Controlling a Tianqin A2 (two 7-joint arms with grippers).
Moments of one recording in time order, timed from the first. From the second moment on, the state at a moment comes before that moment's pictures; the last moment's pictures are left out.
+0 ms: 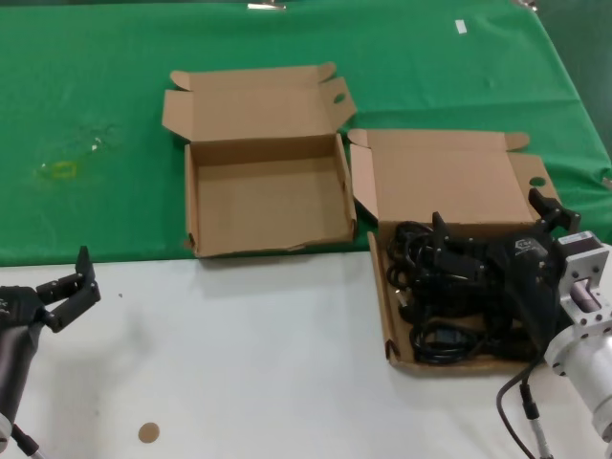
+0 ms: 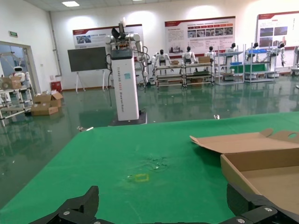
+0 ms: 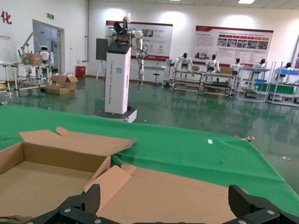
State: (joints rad) left arm 0.00 -0.30 1.60 -1.60 -1.80 0.00 0.00; right arm 0.00 0.32 -1.60 1.60 1.78 -0.02 0.01
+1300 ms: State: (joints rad) left arm 0.00 -0.30 1.60 -1.60 -1.80 0.00 0.00; right arm -0.04 0.55 -1.70 1.73 1.89 0.05 0.05
